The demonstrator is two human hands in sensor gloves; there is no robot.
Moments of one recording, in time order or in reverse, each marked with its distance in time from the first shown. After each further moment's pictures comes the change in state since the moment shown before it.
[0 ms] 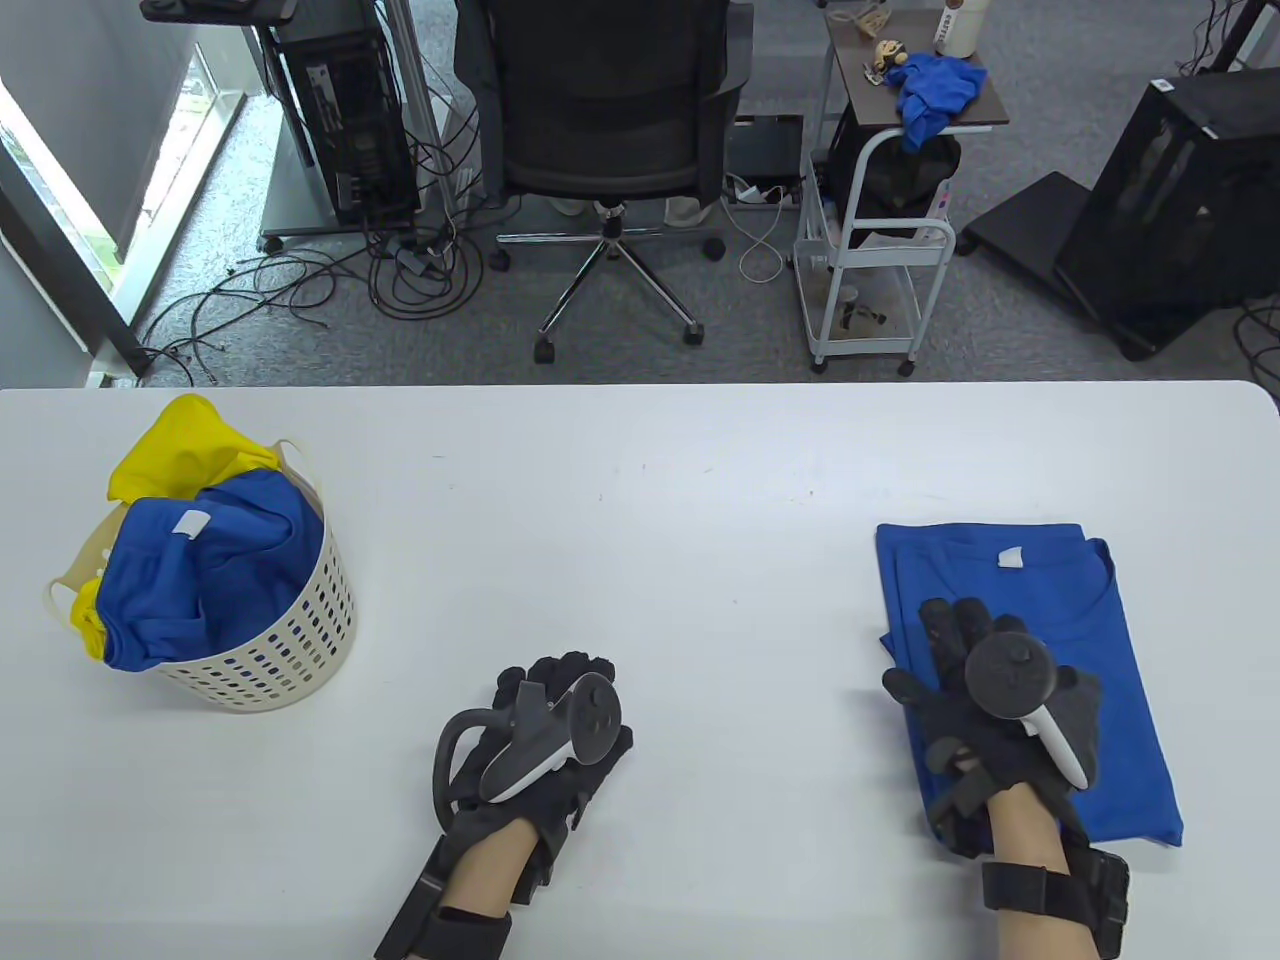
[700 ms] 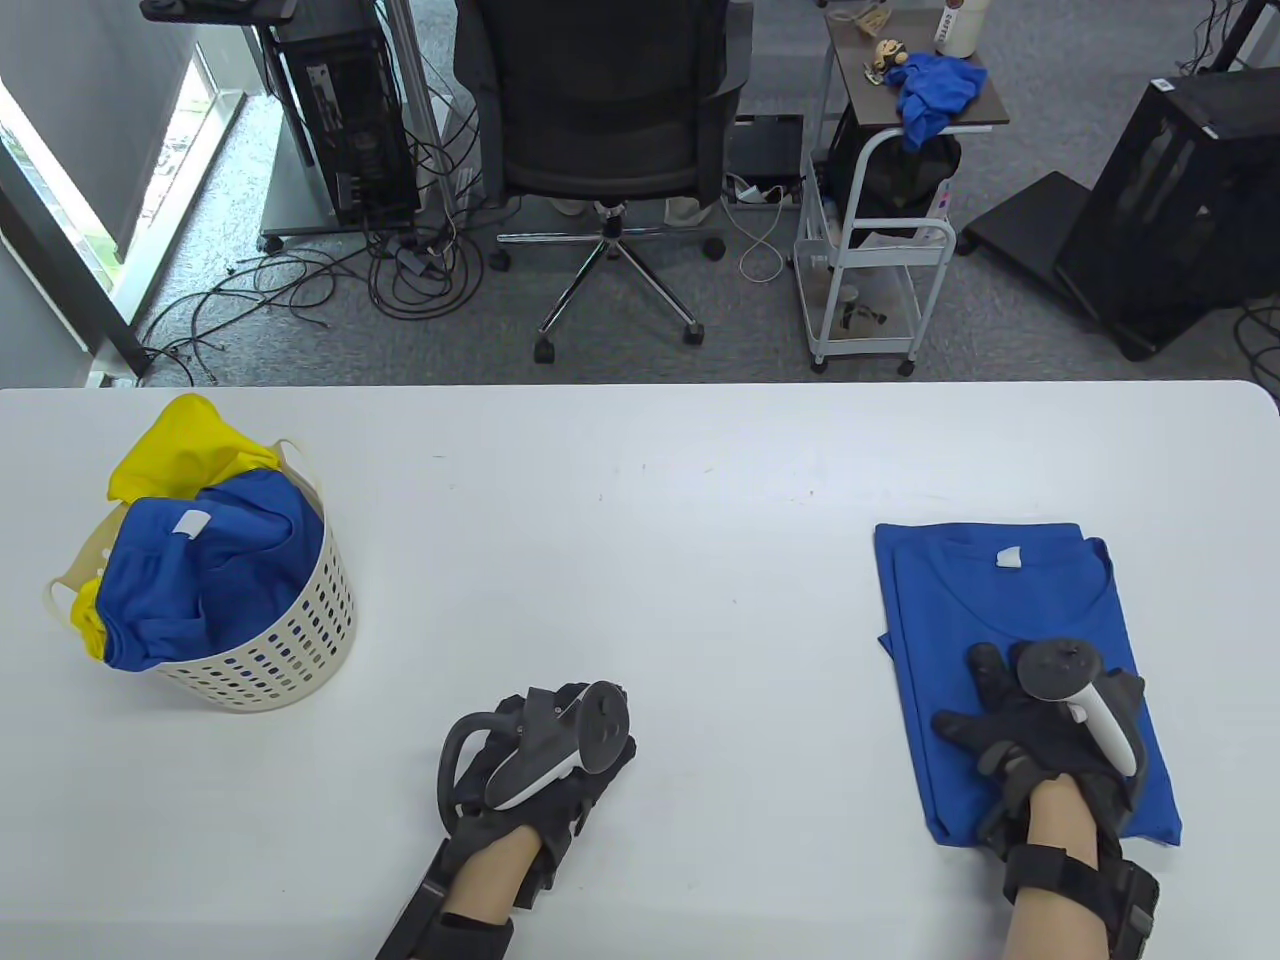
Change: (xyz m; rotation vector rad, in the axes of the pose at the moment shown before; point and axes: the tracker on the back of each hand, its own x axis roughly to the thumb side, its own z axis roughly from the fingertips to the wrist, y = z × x) left_hand 0.008 0.002 0.005 0.012 -0.046 -0.020; right_hand -0.095 0.012 -0.017 0.311 0.404 -0.082
